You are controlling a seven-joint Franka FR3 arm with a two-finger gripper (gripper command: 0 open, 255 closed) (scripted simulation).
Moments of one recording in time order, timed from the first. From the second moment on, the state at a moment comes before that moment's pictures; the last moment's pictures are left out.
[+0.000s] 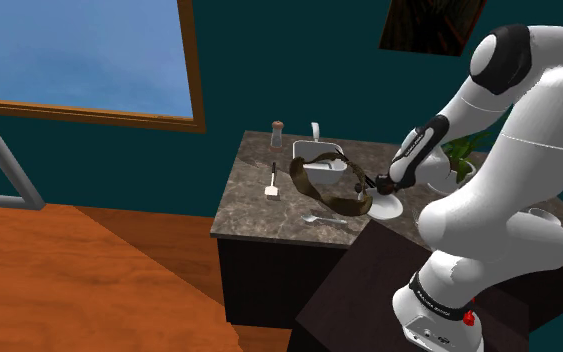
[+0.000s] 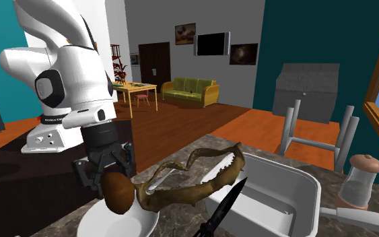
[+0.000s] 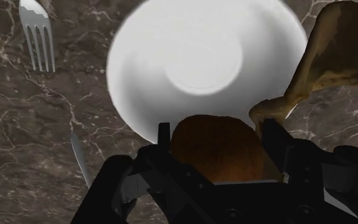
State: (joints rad) arm -1.06 0.23 -0.03 -2.64 -0.43 3.17 0.21
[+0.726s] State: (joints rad) arm -0.89 0.42 -0.19 -2.60 -0.44 3.32 0.24
